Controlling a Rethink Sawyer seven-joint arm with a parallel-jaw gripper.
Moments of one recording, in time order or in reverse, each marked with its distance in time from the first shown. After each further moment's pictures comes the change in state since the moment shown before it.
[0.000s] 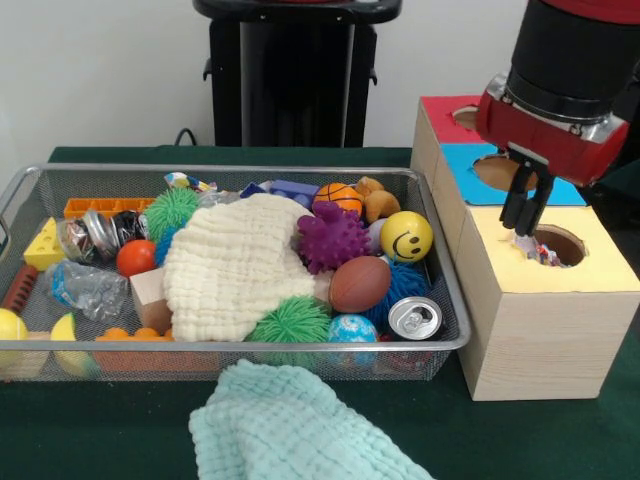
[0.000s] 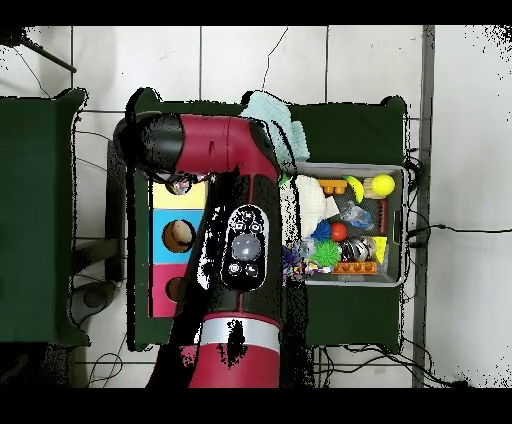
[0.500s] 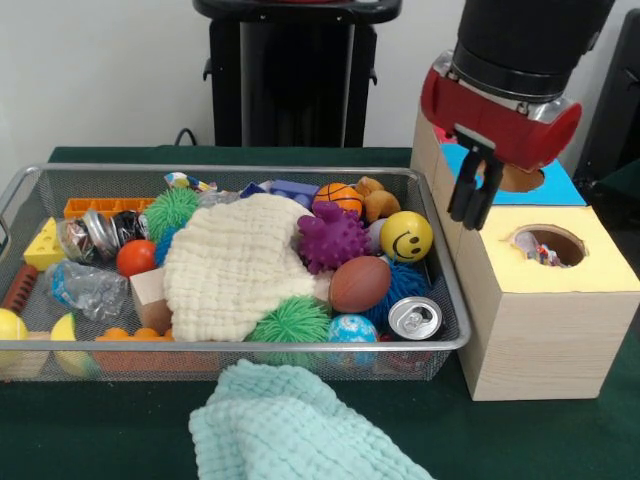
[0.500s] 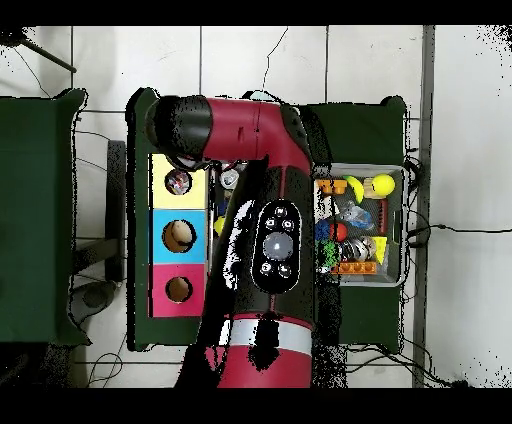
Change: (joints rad) arm -0.066 -0.010 0.008 -0.074 -0.064 0.053 -0.001
